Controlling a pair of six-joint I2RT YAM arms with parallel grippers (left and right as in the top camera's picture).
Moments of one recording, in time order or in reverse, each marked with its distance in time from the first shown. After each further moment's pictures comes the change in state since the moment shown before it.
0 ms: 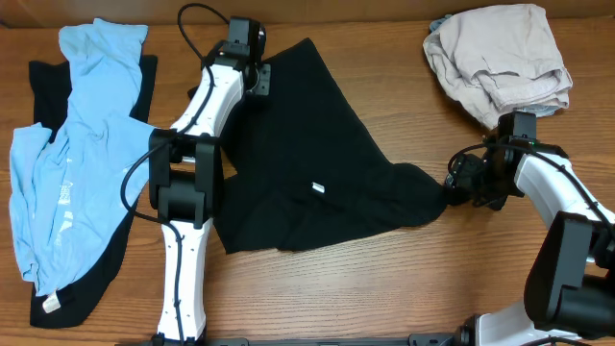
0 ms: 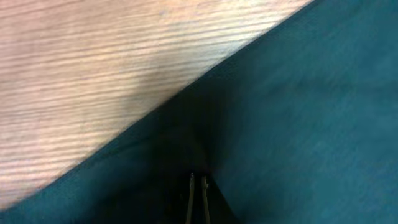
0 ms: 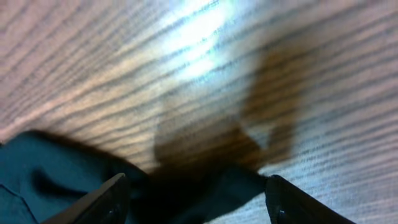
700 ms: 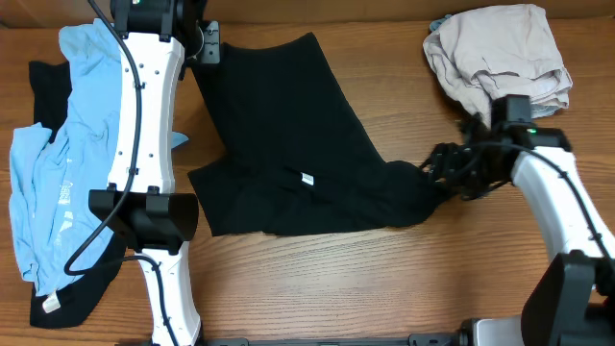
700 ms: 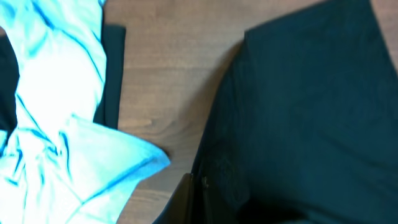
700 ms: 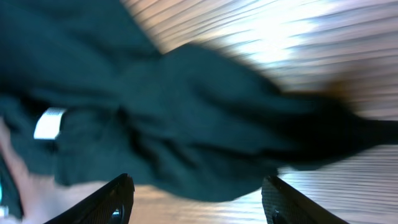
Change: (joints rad) left arm 0.072 -0.286 0.462 -0.814 -0.063 -0.049; right arm 0.137 -0.127 0.126 -0.252 -0.274 -0.102
